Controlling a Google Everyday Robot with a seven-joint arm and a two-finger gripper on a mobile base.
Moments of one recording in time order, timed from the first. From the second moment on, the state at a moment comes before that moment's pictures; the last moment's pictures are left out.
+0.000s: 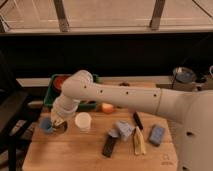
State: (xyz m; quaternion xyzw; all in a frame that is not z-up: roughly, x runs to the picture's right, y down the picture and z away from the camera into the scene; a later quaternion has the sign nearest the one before) arm -0.238 0.129 0.665 -0.23 -0.40 -0.30 0.84
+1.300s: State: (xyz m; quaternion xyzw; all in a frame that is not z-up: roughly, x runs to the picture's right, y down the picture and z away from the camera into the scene) arm -0.303 0.131 0.761 -0.25 -0.42 -0.30 0.82
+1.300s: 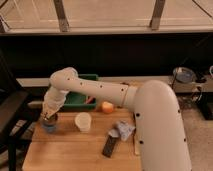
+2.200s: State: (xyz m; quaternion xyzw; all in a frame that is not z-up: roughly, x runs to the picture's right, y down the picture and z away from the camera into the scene) arm -0.321 0.155 0.758 -0.27 -0.45 -0.29 0.80
